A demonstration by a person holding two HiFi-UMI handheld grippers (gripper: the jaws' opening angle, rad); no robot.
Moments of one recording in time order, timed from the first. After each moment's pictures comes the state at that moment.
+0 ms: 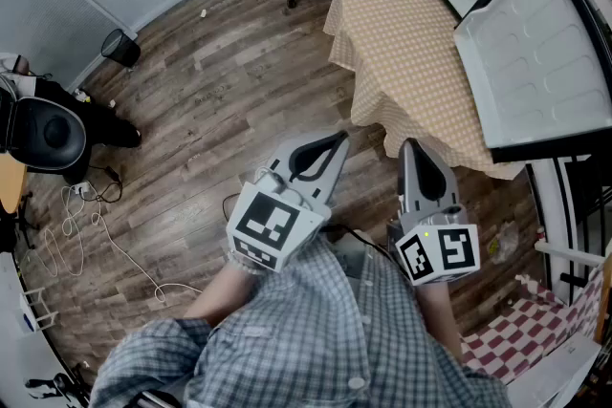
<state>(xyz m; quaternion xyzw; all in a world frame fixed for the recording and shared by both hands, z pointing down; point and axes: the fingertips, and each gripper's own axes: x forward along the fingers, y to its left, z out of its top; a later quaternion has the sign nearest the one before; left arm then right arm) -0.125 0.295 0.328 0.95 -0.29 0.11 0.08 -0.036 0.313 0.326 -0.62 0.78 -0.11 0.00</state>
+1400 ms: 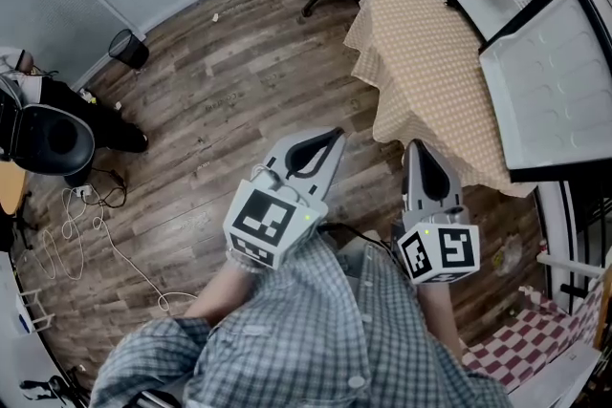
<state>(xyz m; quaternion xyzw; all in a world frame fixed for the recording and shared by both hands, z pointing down) -0.203 0.246 0.330 0.94 -0.31 0.09 0.08 -0.097 0.269 0.333 -0.63 0.77 -0.09 -0.02</state>
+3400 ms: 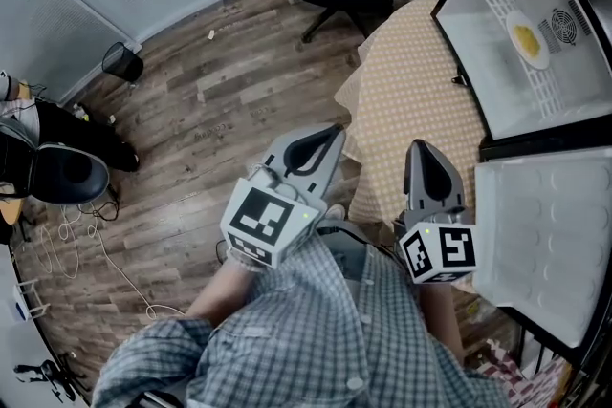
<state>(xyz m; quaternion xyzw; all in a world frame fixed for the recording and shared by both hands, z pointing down) -0.101 -0.030 0.326 0.92 -0.36 0.09 0.09 0.011 -0.014 0.336 -0.59 0.80 -0.10 -0.04</state>
